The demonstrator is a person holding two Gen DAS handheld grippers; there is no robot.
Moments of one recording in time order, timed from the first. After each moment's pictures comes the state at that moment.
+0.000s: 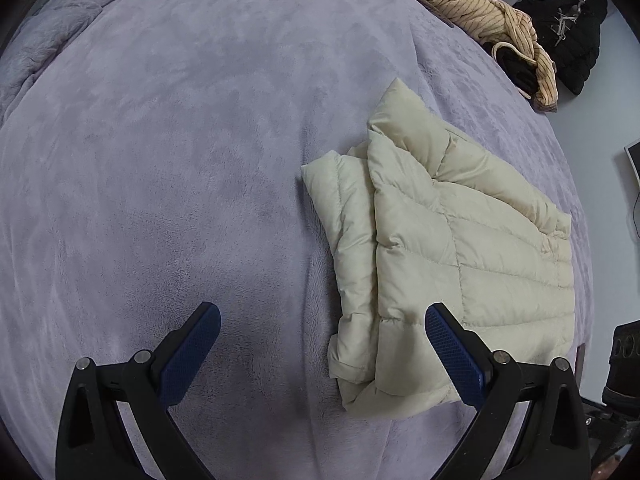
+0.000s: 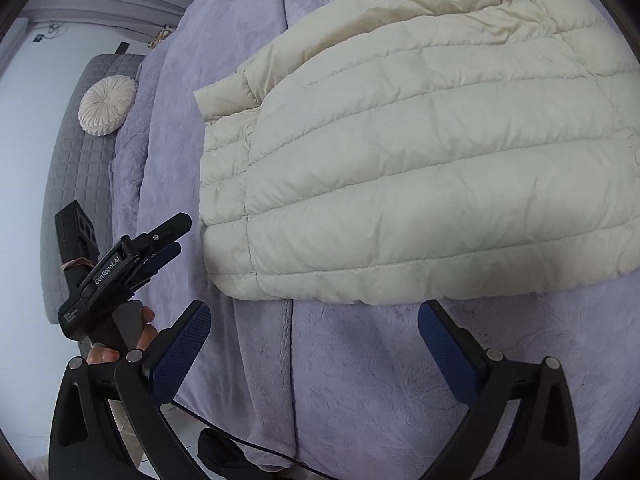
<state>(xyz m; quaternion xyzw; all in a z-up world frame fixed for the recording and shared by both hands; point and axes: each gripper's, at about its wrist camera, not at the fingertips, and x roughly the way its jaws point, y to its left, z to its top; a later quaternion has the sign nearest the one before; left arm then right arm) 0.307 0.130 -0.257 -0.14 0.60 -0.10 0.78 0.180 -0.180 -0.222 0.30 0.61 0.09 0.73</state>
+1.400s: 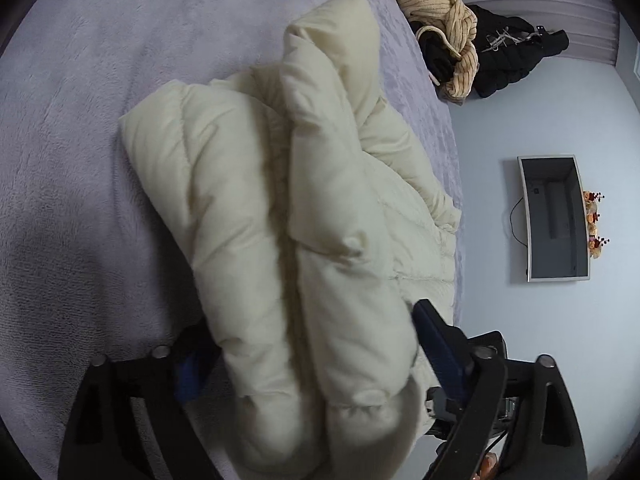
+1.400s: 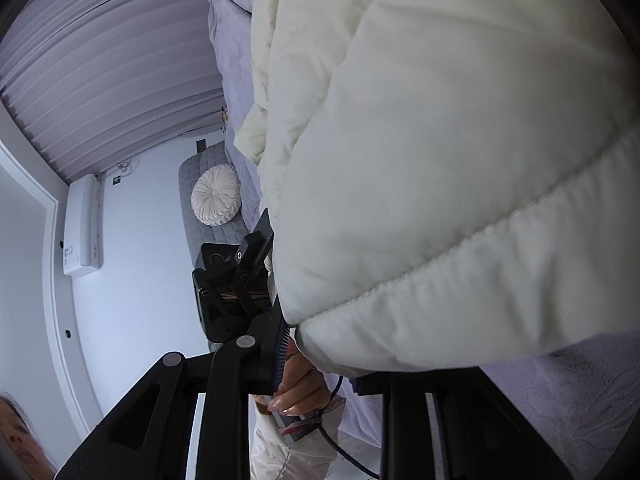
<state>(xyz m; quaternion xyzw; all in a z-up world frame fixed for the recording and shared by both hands) 0.364 0.096 -0.321 -0.33 0.62 -0.31 0.64 0.220 -0.157 -0.309 0.63 0.46 0.19 0.59</state>
